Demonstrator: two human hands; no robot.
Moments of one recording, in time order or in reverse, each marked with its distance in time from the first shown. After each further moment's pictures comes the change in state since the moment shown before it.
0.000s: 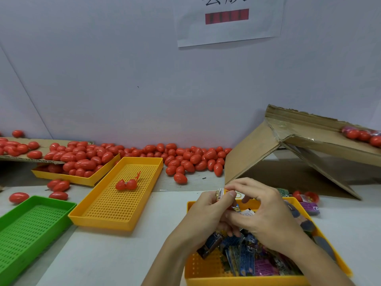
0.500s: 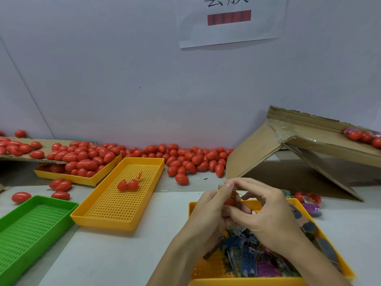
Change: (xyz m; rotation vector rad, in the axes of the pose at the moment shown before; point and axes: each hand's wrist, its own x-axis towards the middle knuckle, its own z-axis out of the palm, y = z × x) left_hand 0.002 -0.002 0.007 -0.227 0.058 -0.011; right_hand -0.001 -0.006 0.006 0.114 0.094 0.001
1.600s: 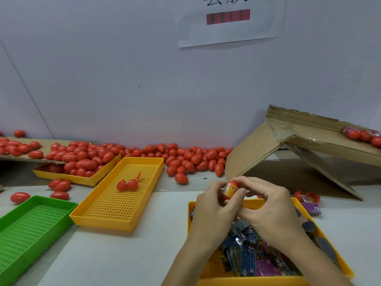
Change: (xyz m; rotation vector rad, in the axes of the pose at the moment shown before) left_hand 0.004 -0.011 0.007 0.531 0.284 0.331; right_hand 0.001 0.000 -0.002 -0.054 0.096 -0.042
